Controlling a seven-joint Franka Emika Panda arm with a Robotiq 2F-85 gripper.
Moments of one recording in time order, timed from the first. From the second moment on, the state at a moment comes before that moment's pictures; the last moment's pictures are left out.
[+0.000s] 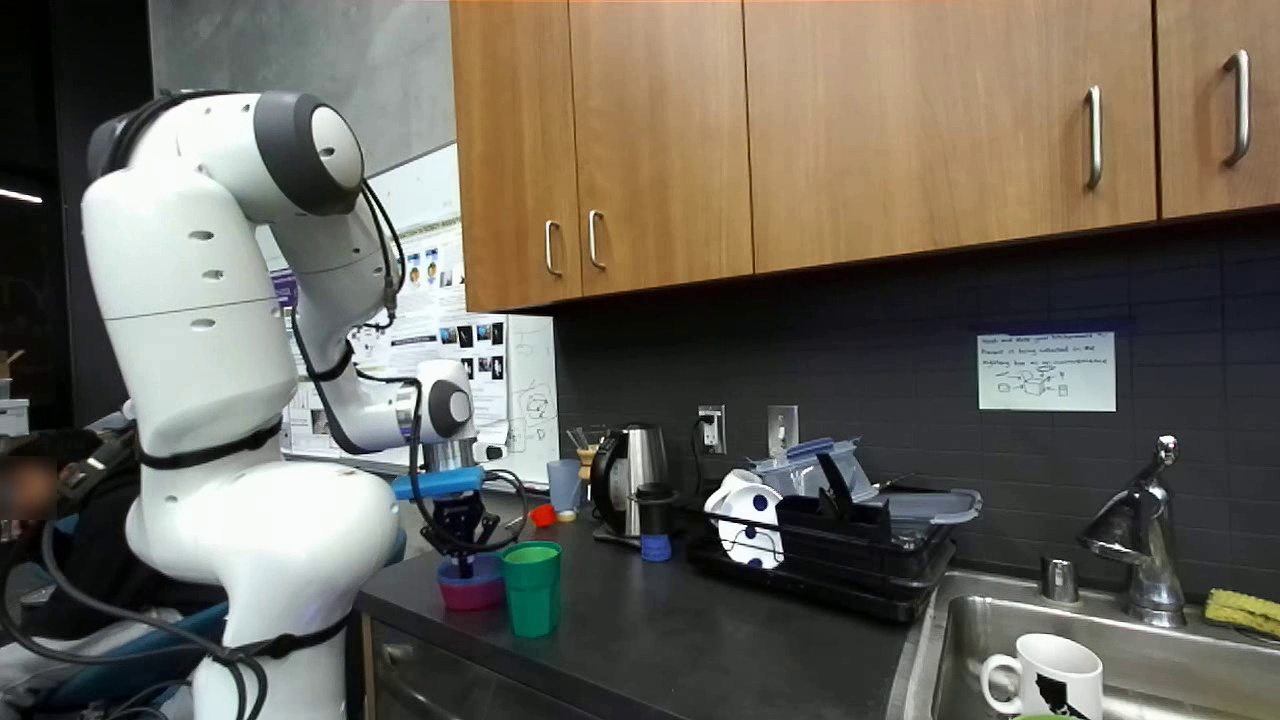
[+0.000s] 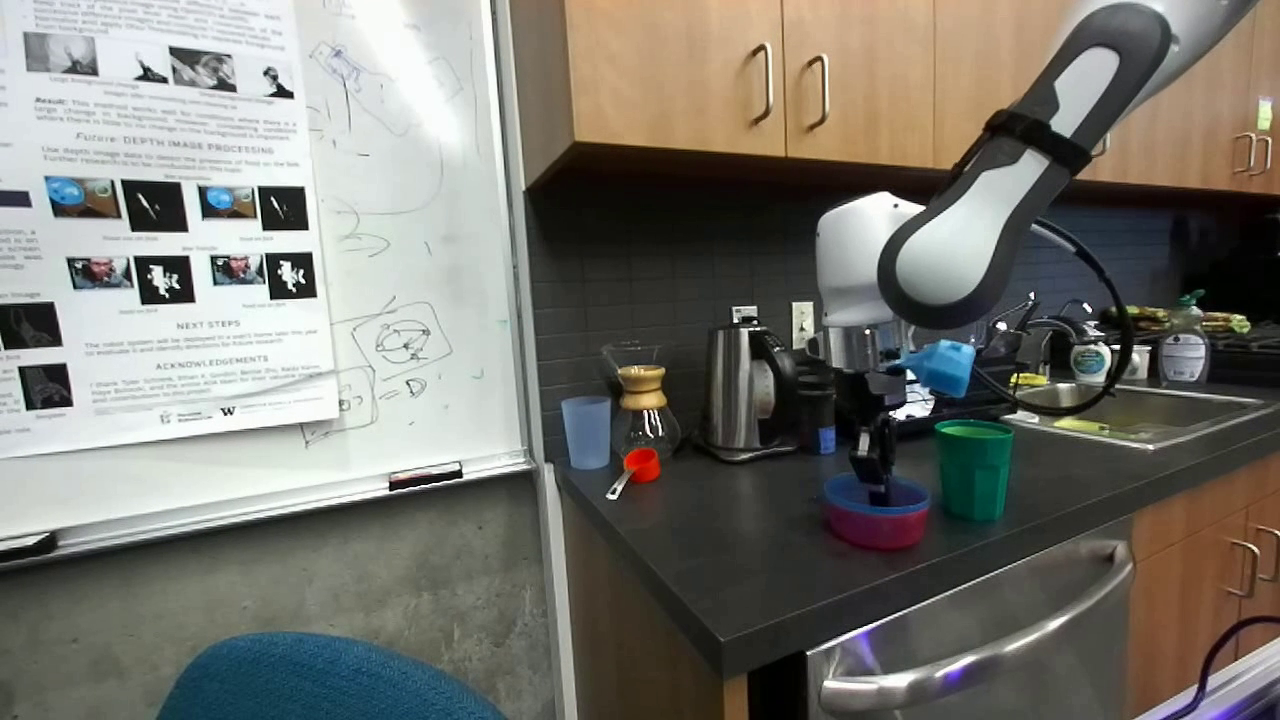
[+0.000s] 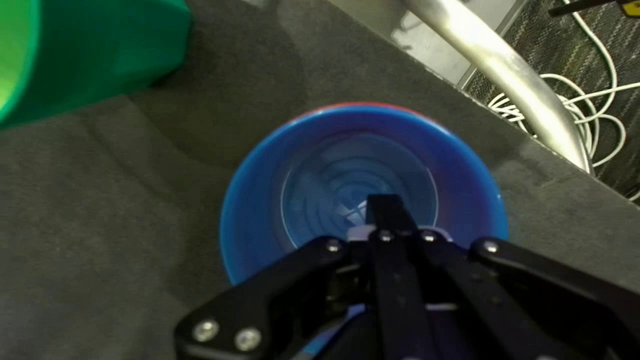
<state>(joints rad) 0.30 -0.24 0.26 -2.71 -0.07 2.44 0.02</state>
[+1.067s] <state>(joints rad) 0.36 -0.48 0.26 -2.67 0.08 2.07 -0.05</state>
